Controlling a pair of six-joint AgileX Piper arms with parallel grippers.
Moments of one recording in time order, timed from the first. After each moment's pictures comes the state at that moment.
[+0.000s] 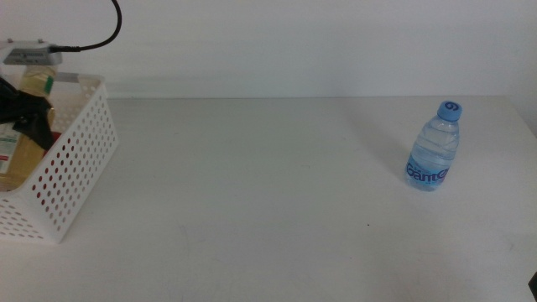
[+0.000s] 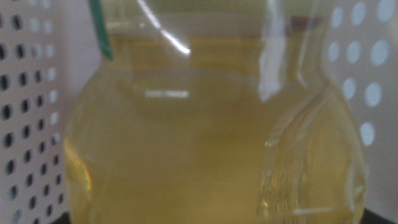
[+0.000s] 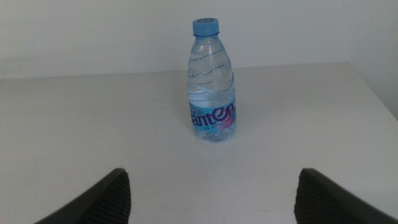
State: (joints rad) left arm 0.27 1.98 -1.78 -0.14 1.25 0.45; right arm 0.14 -0.01 0.03 -0.05 0.21 0.18
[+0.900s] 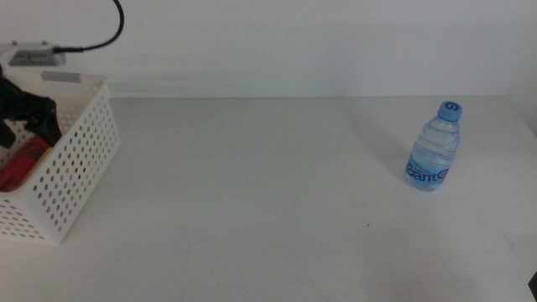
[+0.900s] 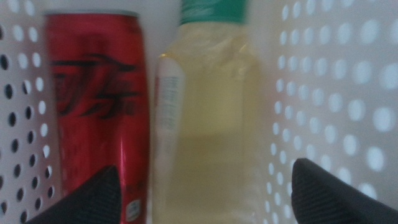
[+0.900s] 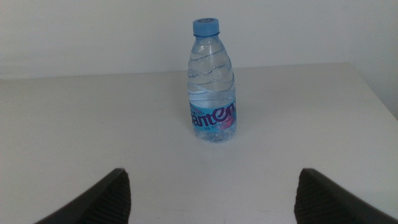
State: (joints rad) left arm 0.27 2.01 -1.78 -0.17 1.23 0.44; right arm 0.14 -0.01 0.03 -0.05 0.21 0.18
